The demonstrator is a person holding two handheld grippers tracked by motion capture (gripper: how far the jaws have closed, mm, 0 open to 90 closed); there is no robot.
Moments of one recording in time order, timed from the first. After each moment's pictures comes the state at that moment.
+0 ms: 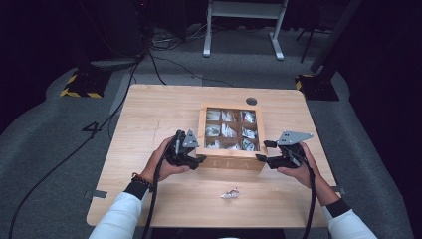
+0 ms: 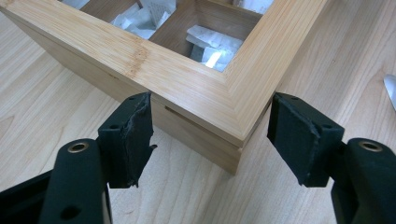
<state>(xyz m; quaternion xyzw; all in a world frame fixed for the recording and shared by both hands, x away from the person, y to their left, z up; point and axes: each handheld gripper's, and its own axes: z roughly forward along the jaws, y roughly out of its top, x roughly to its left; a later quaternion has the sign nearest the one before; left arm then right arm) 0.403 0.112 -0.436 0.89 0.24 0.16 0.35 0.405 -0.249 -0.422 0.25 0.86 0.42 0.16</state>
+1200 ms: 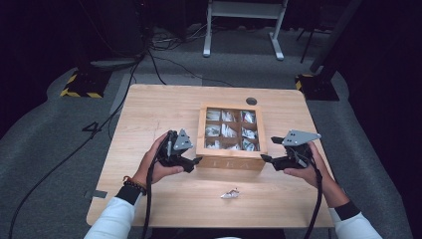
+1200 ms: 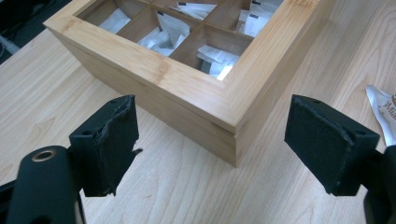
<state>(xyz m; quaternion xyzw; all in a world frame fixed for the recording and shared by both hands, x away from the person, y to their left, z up) 0.383 0.130 -0.412 0.88 0.24 0.19 0.36 0.391 -0.254 -0.396 0.24 0.86 0.40 0.19</state>
